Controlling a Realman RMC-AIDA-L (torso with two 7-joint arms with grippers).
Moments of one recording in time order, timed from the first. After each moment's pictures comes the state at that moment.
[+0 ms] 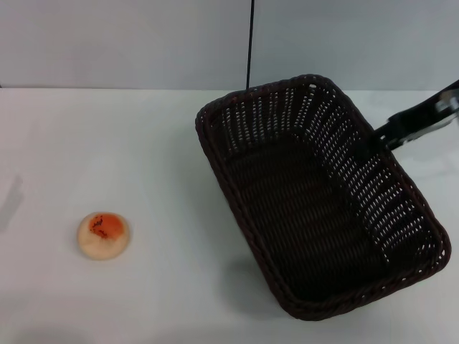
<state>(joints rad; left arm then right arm) -0.17 -2.06 -0.45 0.23 2.08 1.64 -0.72 0.85 2.01 -0.90 -0.99 -2.61 -1.69 2.56</state>
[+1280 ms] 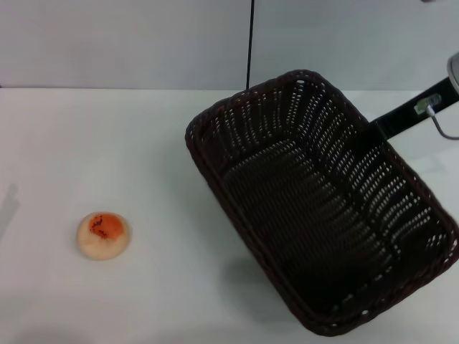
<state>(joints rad) -0.15 -2.06 -0.45 0.20 2.08 1.61 -0.72 0.85 2.05 -0.95 -1.00 -2.62 -1.60 2.48</state>
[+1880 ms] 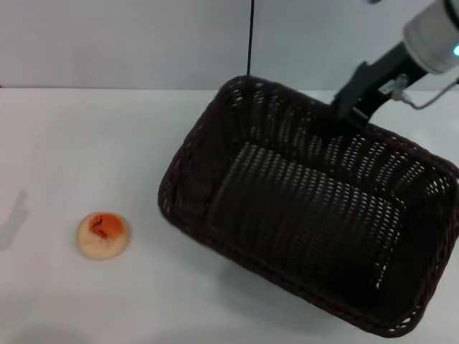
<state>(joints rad) -0.11 -2.07 -0.42 0.18 2.08 1.68 -0.69 0.98 2.06 -1.02 -1.01 -2.61 -1.63 2.07</state>
